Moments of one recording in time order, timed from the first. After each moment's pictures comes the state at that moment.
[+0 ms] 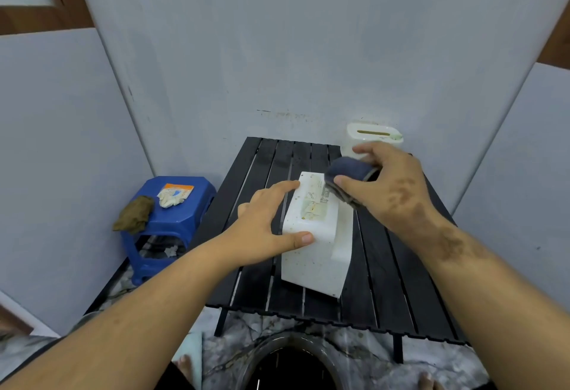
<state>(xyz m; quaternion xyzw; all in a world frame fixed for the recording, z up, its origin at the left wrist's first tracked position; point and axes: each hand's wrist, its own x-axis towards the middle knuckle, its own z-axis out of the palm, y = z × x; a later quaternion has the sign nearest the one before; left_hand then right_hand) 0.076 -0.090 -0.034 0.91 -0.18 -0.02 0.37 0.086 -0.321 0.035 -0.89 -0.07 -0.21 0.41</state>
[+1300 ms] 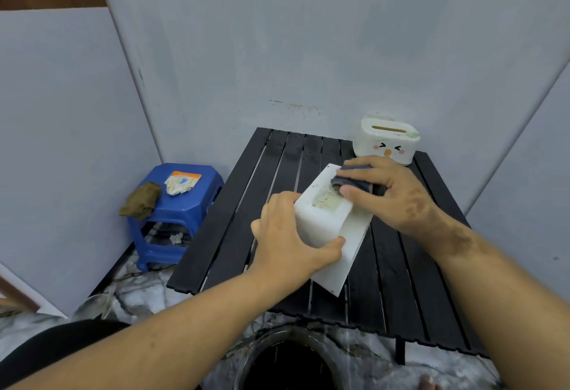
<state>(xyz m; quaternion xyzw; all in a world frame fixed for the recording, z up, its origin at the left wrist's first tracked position) 0.044 -0.141 -0.056 0.88 -0.03 0.14 0.46 0.115 -0.333 0.003 -0.88 -0.27 -0.14 0.38</state>
